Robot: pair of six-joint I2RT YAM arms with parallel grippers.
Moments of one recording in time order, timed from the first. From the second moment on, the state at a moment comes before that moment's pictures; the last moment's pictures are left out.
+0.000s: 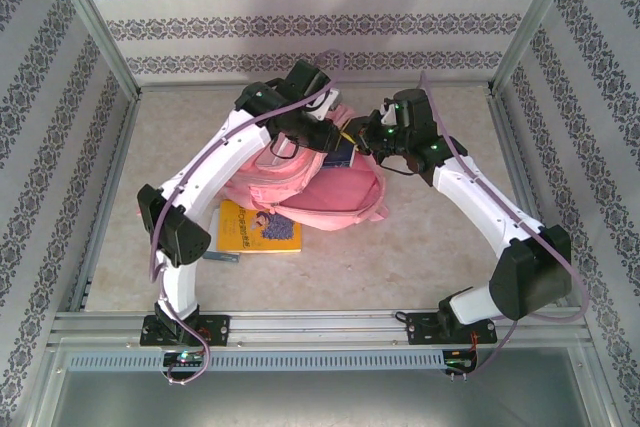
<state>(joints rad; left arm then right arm) -0.63 1.95 2.16 -1.20 0.14 -0.25 0.38 1.44 1.21 -0.29 -0.51 1.23</state>
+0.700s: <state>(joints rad) -0.64 1.89 2.25 -1.30 -0.12 -0.20 0.38 1.39 0.99 -0.20 -0.44 1.14</state>
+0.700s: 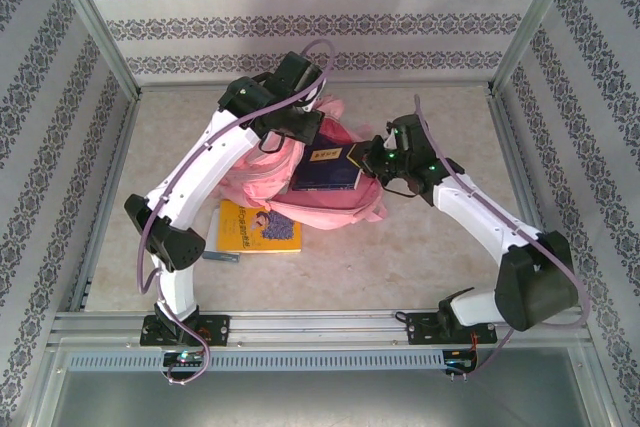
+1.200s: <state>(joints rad) -0.60 1.87 2.25 -1.31 -0.09 -0.20 0.43 1.44 0.98 0.03 -0.38 1.34</state>
